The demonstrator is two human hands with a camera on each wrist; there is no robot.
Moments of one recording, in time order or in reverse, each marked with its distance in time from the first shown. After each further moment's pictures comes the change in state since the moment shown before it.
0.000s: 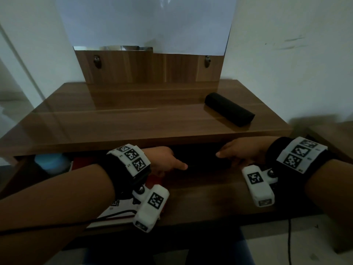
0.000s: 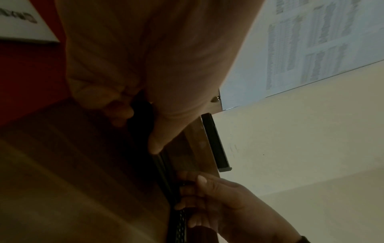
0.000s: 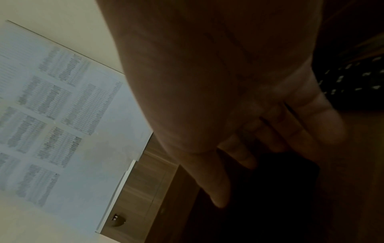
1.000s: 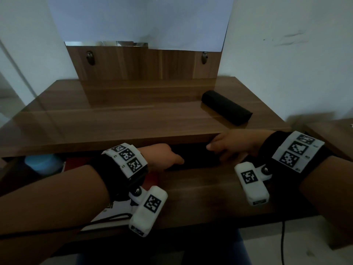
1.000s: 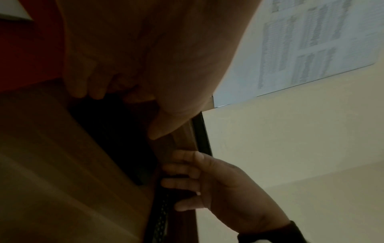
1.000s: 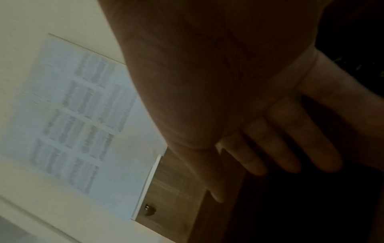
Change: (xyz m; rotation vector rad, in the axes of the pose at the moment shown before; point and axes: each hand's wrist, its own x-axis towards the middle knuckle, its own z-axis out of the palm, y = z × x) left_hand -0.011 0.017 0.005 0.229 0.086 0.047; right_hand -0.004 -0.017 -0.006 -0.066 0.004 -0.077
